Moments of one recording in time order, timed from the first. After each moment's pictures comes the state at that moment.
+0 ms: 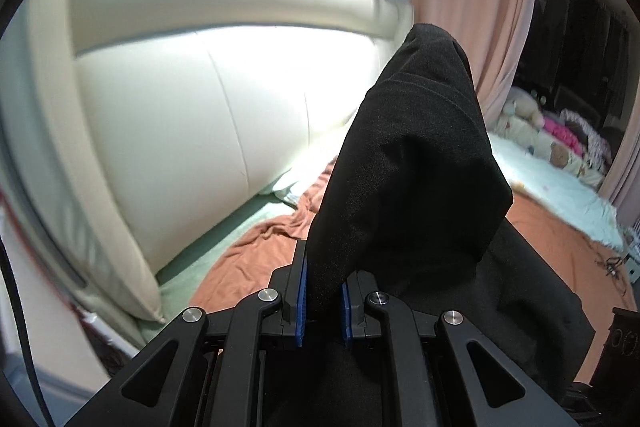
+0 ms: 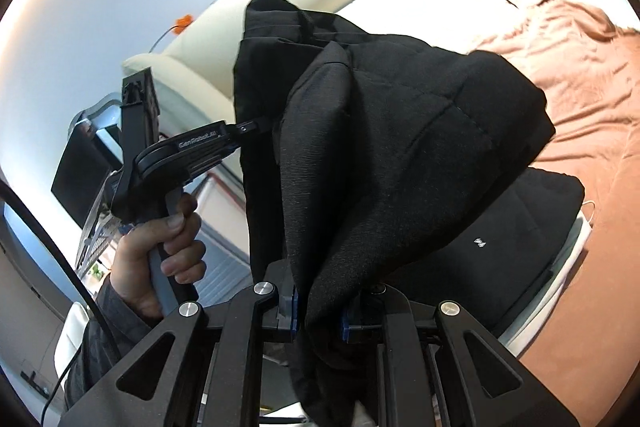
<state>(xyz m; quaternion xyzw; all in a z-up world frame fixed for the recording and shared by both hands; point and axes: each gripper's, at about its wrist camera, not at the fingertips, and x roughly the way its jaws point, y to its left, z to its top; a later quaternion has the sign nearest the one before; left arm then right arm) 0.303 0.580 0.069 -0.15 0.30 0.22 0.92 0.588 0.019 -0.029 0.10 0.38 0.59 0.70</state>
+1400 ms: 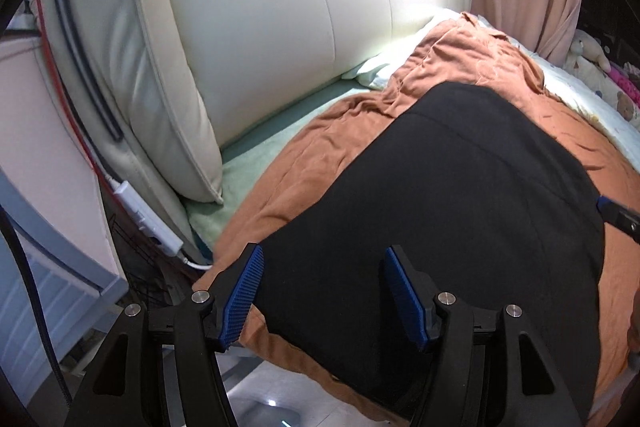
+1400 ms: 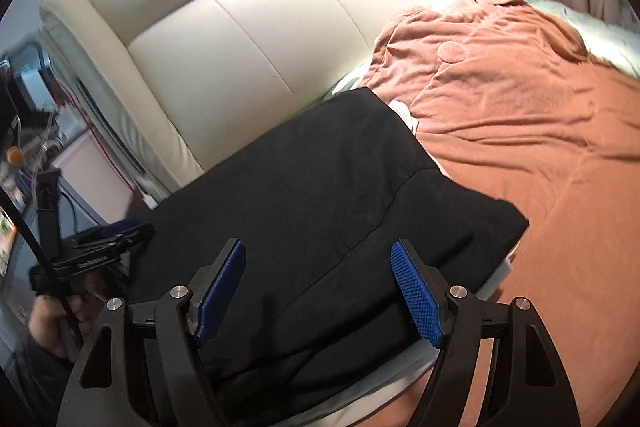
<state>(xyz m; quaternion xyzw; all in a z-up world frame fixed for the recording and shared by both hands) 0.230 0.602 -0.075 -0.14 0.40 0.32 0.85 0.699 -0.087 -0.028 -0.09 0.37 0.50 0.78</state>
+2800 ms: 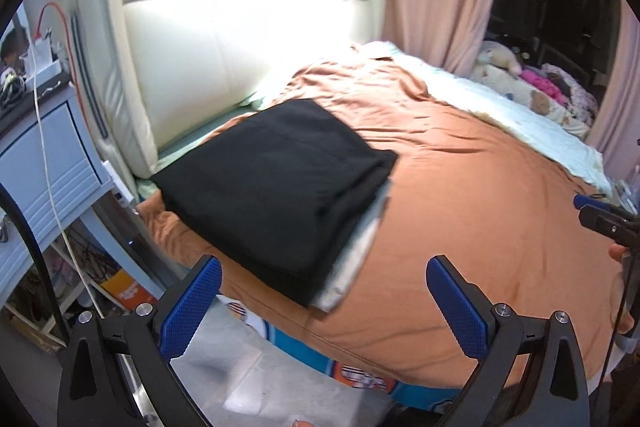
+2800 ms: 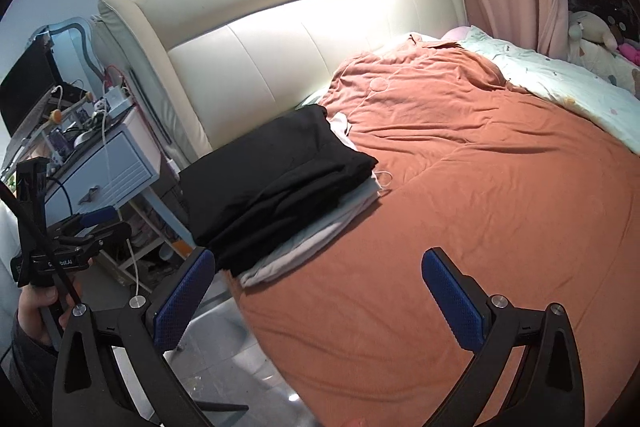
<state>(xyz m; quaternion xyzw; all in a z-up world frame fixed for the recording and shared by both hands) 0.140 0.350 0.031 -0.15 0.34 0.21 0.91 0.523 -0.252 0.073 -0.10 0.34 0.47 0.81</state>
